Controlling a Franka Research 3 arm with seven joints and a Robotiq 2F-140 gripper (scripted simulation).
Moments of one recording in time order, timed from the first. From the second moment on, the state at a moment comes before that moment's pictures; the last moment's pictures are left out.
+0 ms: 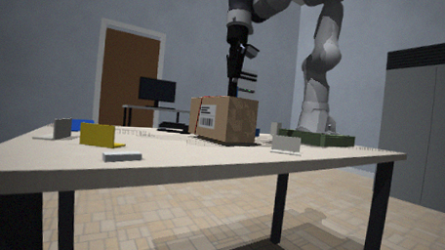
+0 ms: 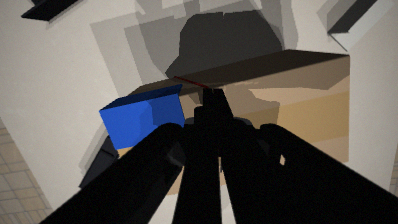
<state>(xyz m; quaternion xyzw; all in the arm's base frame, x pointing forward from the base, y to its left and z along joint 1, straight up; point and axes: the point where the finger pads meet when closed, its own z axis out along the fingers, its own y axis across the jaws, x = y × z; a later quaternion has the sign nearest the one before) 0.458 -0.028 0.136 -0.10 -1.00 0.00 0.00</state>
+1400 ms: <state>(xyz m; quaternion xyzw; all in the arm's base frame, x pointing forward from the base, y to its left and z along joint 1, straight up) 0.434 -0.030 0.139 -0.10 -0.99 0.00 0.00</state>
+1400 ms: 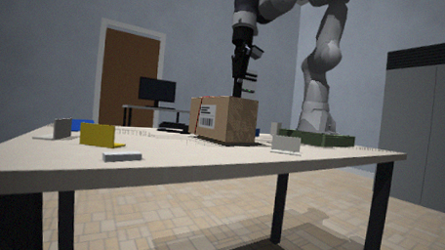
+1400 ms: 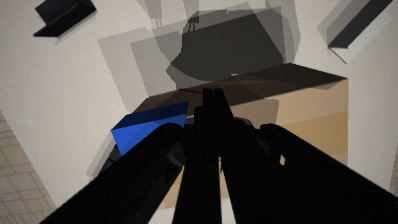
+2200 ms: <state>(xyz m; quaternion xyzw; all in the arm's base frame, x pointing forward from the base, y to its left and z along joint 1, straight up) 0.432 -0.032 0.139 -0.10 -0.99 0.00 0.00</state>
